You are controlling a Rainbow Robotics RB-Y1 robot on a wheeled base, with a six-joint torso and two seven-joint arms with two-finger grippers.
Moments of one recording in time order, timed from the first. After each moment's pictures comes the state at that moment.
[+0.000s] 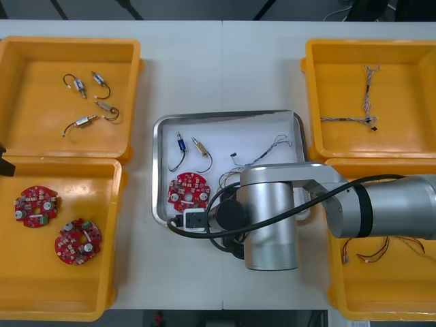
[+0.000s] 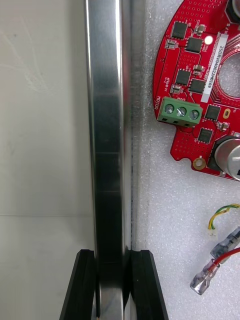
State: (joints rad) right arm -1.00 -0.60 1.35 -1.94 -0.57 1.34 1.55; left arm -0.08 1.41 0.07 -2.09 1.25 1.41 -1.02
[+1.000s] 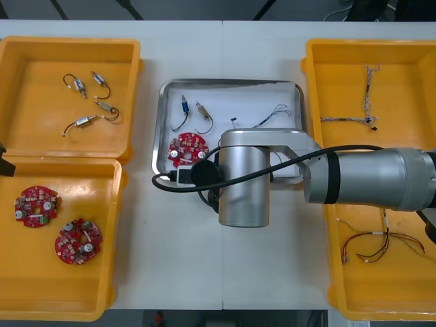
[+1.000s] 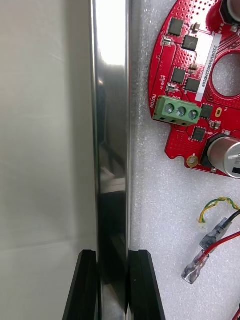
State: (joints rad) right arm -1.11 -0.51 1.31 -1.72 -0.52 1.34 1.55; left arm -0.08 1.41 0.07 -2.09 1.25 1.41 -1.02
